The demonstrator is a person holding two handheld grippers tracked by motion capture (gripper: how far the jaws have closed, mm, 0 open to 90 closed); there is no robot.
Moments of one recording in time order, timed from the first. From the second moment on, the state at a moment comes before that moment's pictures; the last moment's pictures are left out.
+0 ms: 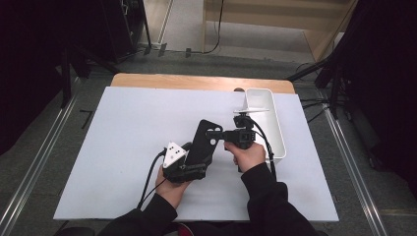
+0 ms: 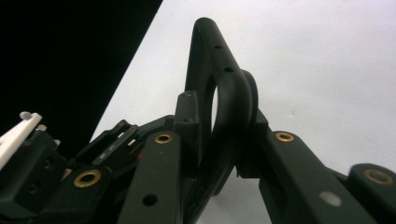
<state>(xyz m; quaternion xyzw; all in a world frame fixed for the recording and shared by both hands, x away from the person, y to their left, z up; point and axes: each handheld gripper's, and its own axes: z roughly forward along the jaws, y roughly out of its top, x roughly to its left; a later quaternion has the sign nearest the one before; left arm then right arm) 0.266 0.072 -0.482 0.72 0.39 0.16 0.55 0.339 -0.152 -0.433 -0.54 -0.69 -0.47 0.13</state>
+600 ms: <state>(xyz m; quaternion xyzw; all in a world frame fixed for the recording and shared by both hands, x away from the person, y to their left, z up) 0.269 0.075 -0.480 0.73 0.37 0.15 0.55 0.337 -0.152 -0.429 -0.53 -0.68 -0.48 0.15</state>
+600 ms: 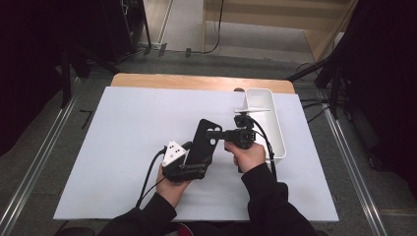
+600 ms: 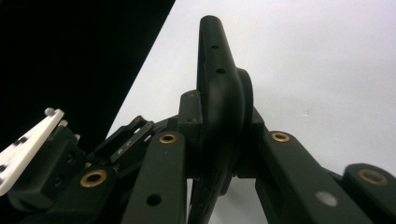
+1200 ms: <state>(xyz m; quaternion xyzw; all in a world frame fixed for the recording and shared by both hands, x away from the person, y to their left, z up) 0.286 0.088 -0.458 0.75 0.38 0.09 0.53 0.336 -0.161 -0.423 -0.53 -0.69 -0.48 0.11</state>
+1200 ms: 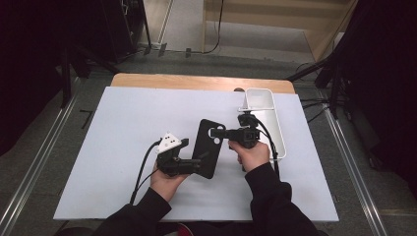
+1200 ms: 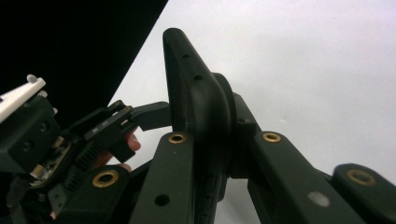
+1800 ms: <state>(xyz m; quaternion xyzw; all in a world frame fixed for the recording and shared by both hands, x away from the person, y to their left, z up) 0.307 0.102 -0.448 0.78 0.39 0.01 0.48 0.332 -0.172 -0.412 -0.51 -0.71 -0.48 0.06</state>
